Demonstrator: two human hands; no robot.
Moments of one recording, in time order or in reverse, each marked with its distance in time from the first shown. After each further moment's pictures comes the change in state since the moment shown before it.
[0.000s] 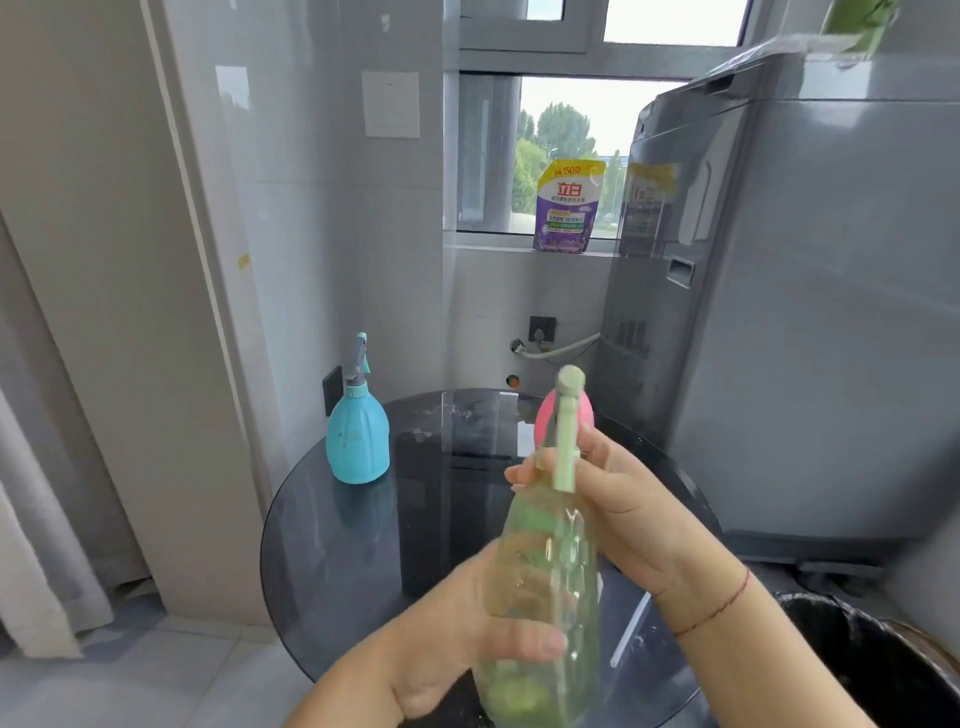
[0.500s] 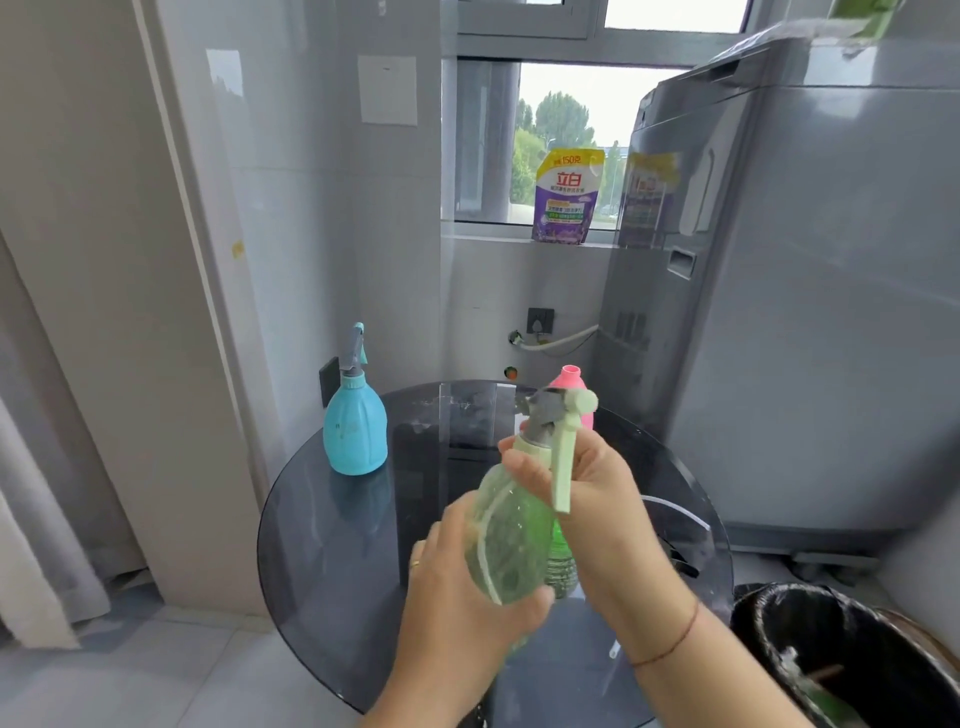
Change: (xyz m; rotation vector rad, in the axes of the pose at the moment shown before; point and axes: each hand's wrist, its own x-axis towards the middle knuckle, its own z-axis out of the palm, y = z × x) left_hand 0.002 -0.007 0.019 0.500 0.714 0.041; right_hand -0.003 0.013 0.037 -0.204 0.343 -0.132
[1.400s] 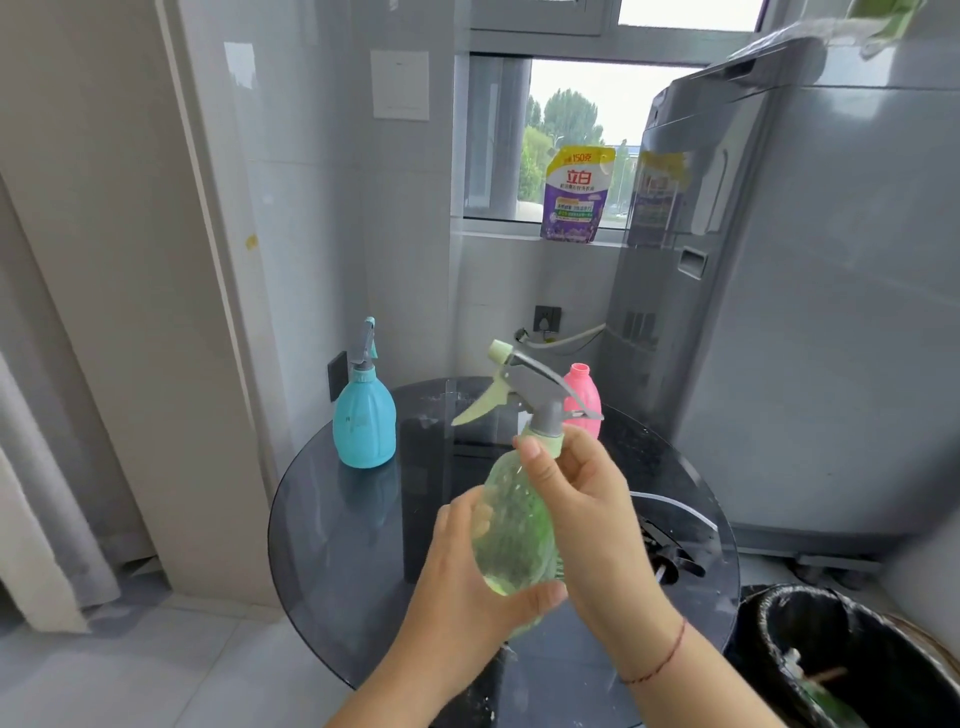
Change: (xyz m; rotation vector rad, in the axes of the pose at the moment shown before) left_hand 0.013 -0.023 -0.003 -0.103 -0.050 0.041; right_hand -0.012 0.007 0.014 -0.068 0.110 -0.021
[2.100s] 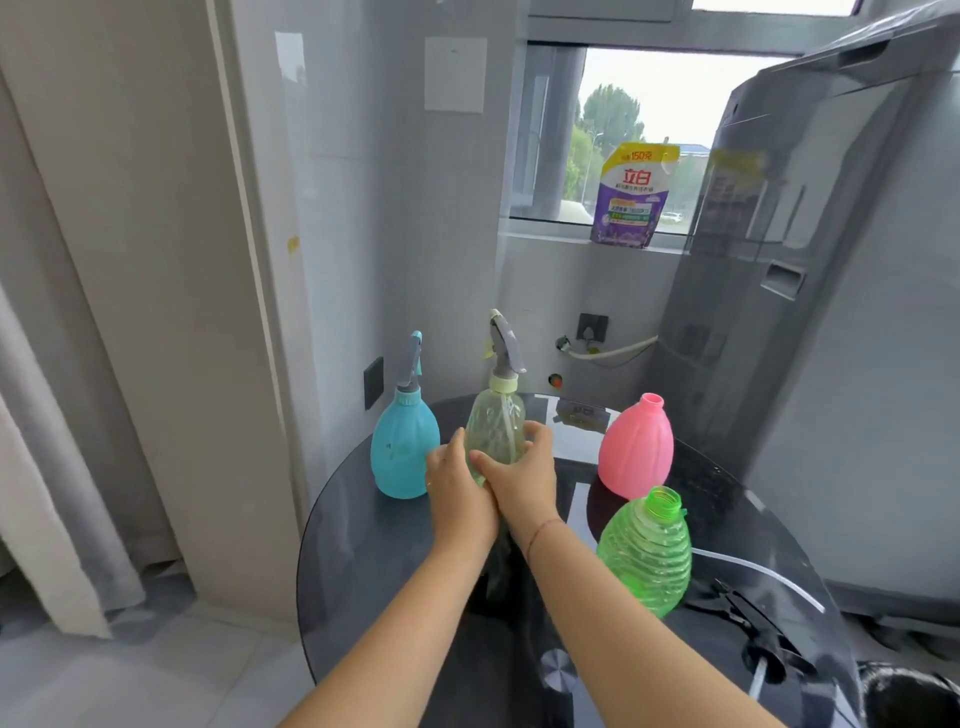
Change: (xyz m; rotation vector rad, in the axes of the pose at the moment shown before) left_hand 0.153 -0.051 -0.027 0.155 0.406 -0.181; right_hand 0.146 0.114 0.095 -0.267 0.041 0.211
